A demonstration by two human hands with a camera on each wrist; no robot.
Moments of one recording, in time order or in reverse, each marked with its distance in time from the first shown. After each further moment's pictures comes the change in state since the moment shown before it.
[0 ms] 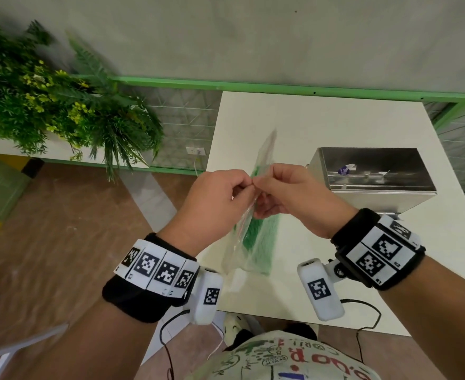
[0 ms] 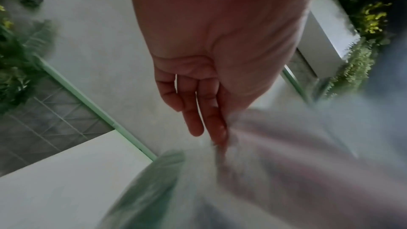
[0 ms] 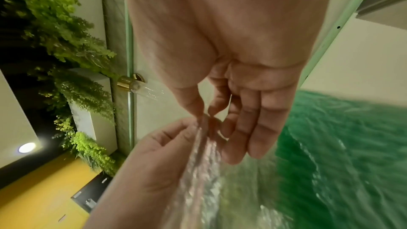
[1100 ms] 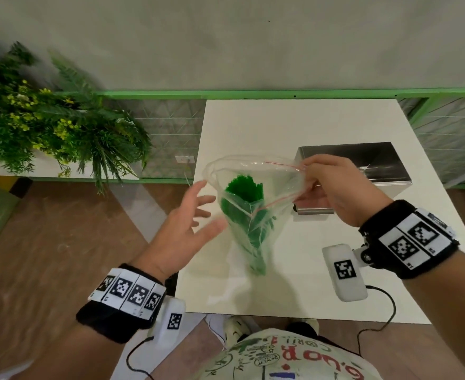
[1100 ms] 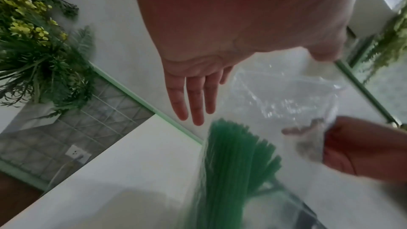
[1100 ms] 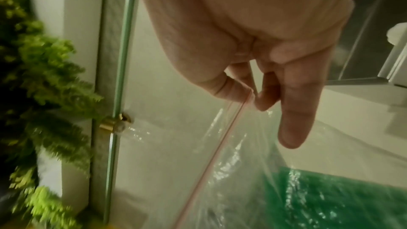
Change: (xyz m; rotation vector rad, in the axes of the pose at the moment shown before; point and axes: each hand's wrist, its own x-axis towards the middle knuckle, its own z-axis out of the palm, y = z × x) left_hand -0.046 -0.035 -0.002 -0.207 -0.186 -0.259; right_hand -0.026 0.005 -0.071 0.065 0.384 0.149
